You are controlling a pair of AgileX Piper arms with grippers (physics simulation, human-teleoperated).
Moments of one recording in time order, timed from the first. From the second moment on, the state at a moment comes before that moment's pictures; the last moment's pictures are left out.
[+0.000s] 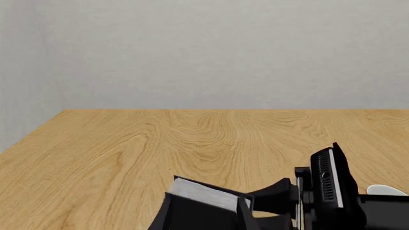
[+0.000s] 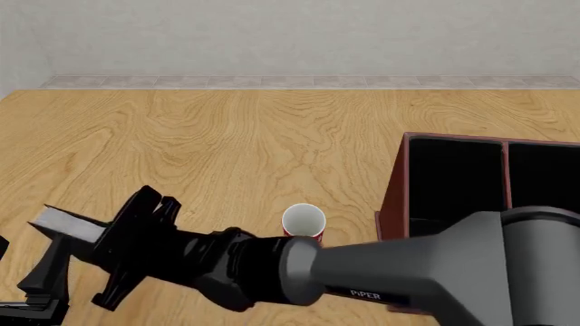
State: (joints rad) left arm 0.00 0.01 0.00 0.00 0.00; right arm 1.18 2.04 -1.39 -0.26 -0.17
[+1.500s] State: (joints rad) left arm 0.00 0.01 0.00 0.00 0.00; right arm 0.91 1.72 -1.16 -0.34 -0.20
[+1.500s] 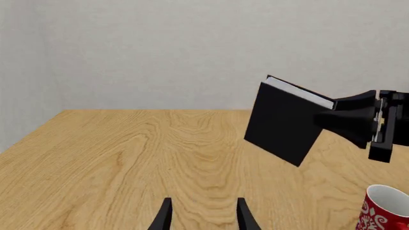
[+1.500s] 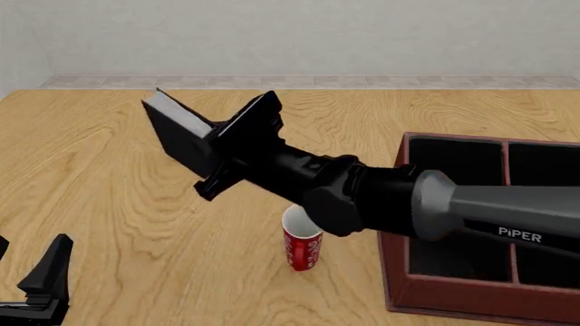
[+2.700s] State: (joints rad) left arm 0.00 0.01 0.00 0.00 0.00; right arm 0.63 1.35 -0.94 -0.30 -0.15
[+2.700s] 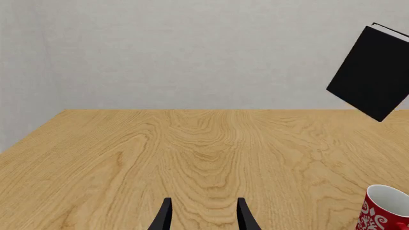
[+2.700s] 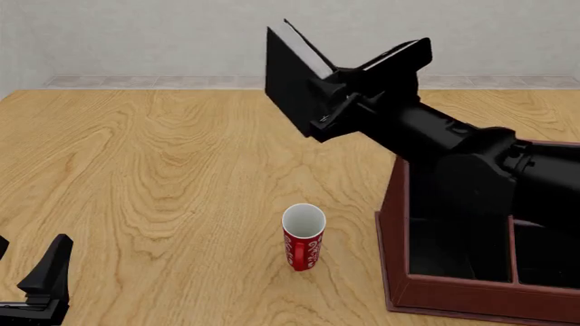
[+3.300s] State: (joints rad) left arm 0.00 0.01 0.00 0.00 0.00; right arm 0.55 1.18 -0.84 -0.24 -0.14
